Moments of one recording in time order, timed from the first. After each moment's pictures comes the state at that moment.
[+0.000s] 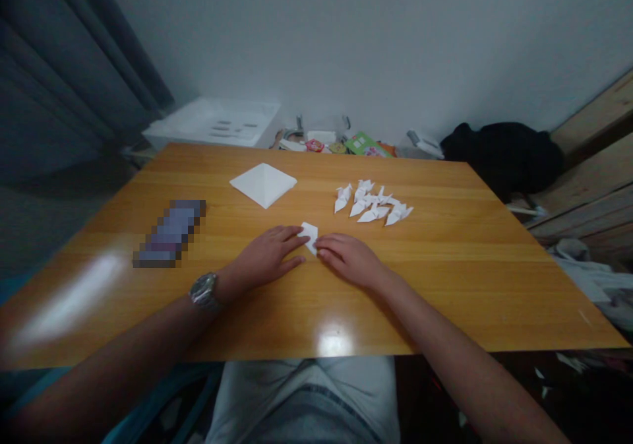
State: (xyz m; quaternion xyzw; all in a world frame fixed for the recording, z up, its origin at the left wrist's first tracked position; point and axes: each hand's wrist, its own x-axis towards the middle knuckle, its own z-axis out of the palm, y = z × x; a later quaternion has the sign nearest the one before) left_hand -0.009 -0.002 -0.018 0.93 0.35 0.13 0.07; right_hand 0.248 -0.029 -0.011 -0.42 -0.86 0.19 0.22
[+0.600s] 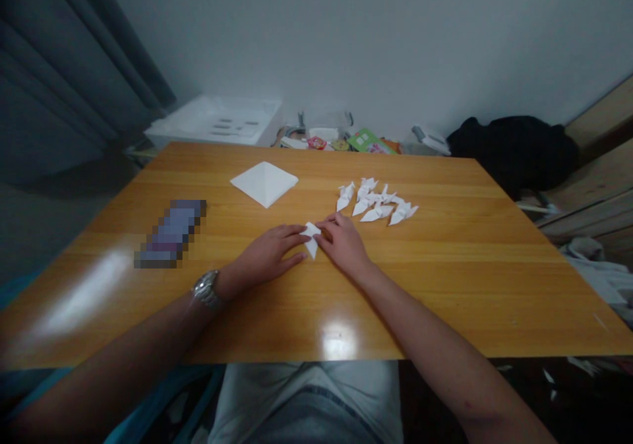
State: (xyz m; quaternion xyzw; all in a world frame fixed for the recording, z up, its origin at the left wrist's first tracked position) left_hand -0.009 0.002 -0.018 0.92 0.34 0.16 0.11; right_hand 0.225 0.005 -0.043 -0.51 -0.79 0.12 0.32
